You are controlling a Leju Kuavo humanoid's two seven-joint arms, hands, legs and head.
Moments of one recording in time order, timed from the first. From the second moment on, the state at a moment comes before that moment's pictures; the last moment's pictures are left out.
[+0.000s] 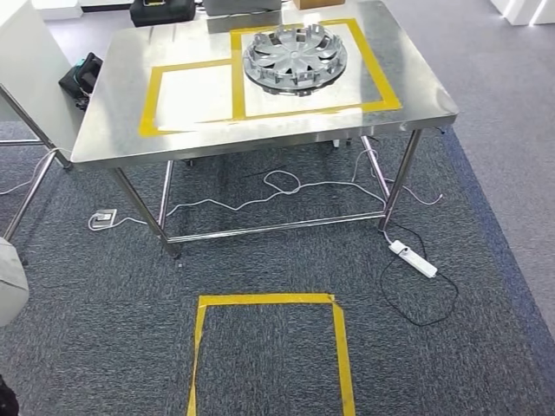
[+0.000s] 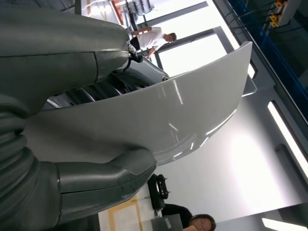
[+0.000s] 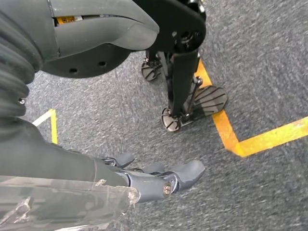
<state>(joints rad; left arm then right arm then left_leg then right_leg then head) 0.31 -0.04 0.12 -2.00 0.05 0.34 -0.57 -0.05 0.00 0.48 -0.16 -0.75 -0.16 -0.19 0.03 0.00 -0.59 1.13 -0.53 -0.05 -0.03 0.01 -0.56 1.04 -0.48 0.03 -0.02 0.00</state>
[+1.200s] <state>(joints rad) 0.32 -0.06 0.18 -2.02 0.05 0.31 -0.57 -0.05 0.01 0.51 -0.16 -0.74 -0.15 -0.17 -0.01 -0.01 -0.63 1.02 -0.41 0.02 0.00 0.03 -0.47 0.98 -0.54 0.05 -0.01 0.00</state>
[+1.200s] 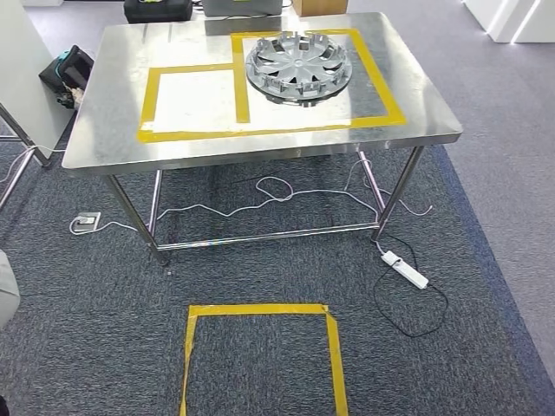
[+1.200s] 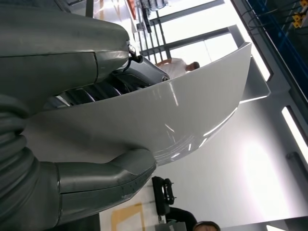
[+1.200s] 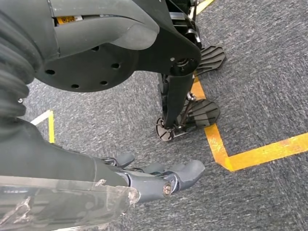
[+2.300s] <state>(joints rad) 0.31 -0.06 0.17 -2.02 0.04 0.33 -0.56 -0.05 0.00 0.51 -0.16 -0.74 -0.14 -0.17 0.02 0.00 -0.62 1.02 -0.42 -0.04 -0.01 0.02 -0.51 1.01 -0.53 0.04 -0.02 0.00</state>
